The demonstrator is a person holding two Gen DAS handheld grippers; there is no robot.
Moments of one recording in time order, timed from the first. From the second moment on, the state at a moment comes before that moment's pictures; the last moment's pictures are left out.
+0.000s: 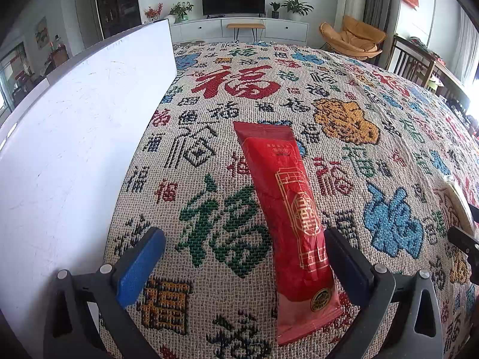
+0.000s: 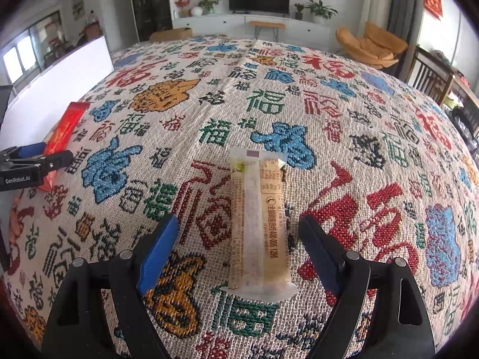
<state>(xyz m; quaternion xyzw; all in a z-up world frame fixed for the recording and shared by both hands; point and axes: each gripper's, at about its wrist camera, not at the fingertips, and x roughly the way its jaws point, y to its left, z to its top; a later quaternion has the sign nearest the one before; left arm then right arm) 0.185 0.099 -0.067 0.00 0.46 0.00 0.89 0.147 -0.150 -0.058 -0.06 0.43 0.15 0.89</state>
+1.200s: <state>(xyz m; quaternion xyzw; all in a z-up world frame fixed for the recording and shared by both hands) 0.201 0.077 -0.051 0.04 0.53 -0.08 0.85 0.186 -0.157 -0.043 -0.04 0.58 0.20 0.79</state>
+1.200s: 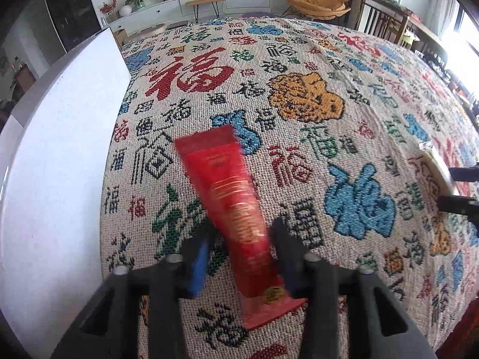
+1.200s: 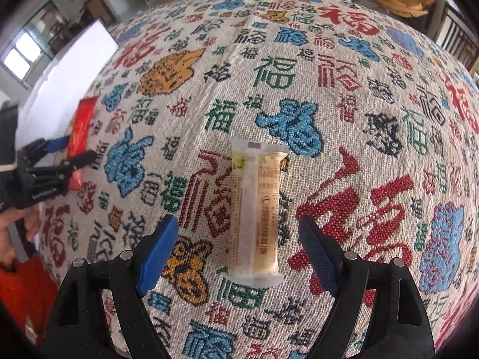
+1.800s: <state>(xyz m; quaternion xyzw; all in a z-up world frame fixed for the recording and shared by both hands) 0.081 0.231 0.152 -0.17 0.33 -0.08 0.93 0.156 0.015 0.142 0.04 0.41 0.38 0.83</state>
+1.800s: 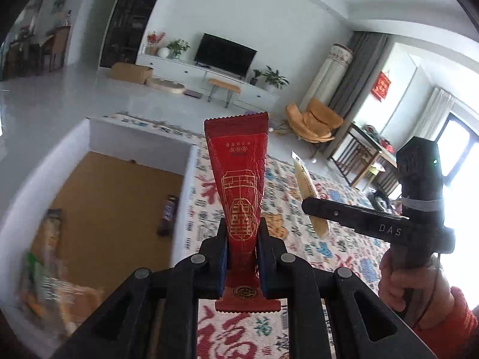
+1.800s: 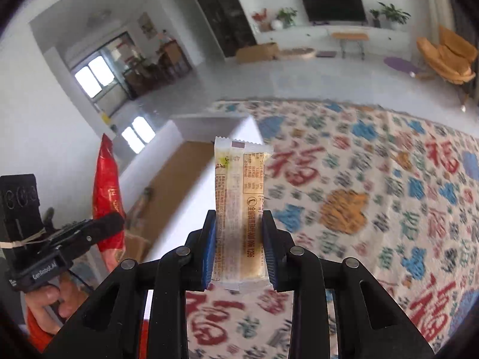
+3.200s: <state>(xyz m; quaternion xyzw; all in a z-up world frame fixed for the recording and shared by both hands) 0.030 0.325 0.103 -0.07 0.35 0.26 0.90 0.101 0.189 0.135 -0.10 0.41 0.43 0.80</state>
